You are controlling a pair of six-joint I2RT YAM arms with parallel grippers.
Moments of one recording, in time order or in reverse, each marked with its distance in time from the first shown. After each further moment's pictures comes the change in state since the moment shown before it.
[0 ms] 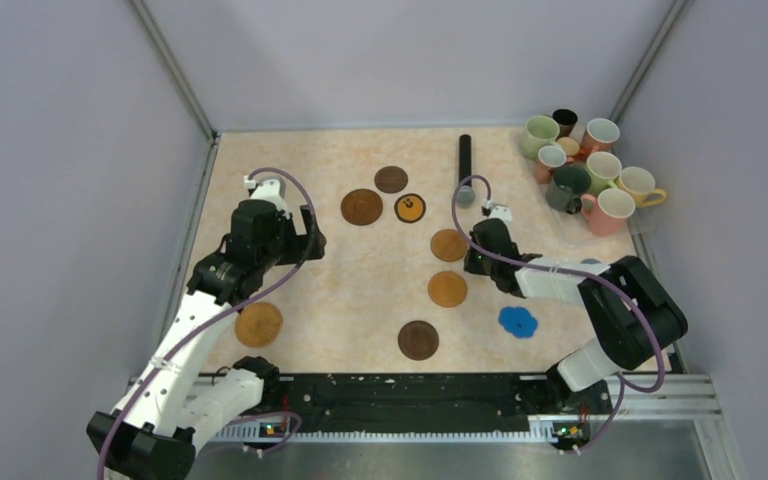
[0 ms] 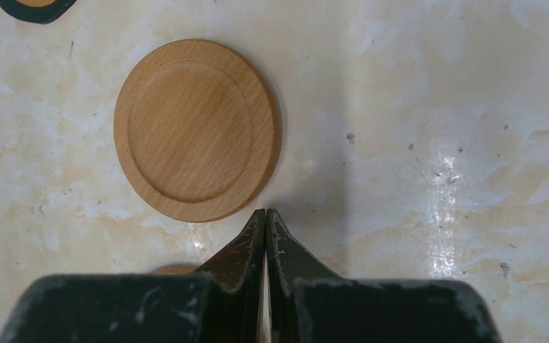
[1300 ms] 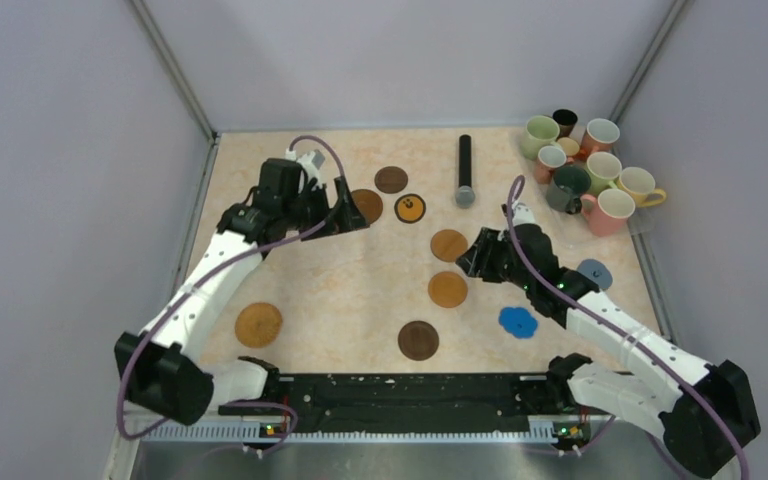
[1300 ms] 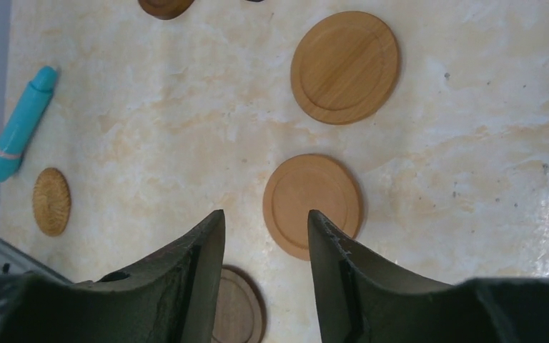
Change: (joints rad) left arm -0.001 0.396 0.258 0.034 0.434 -0.147; right arm 0.048 -0.599 -0.009 -0.378 -0.206 0.083
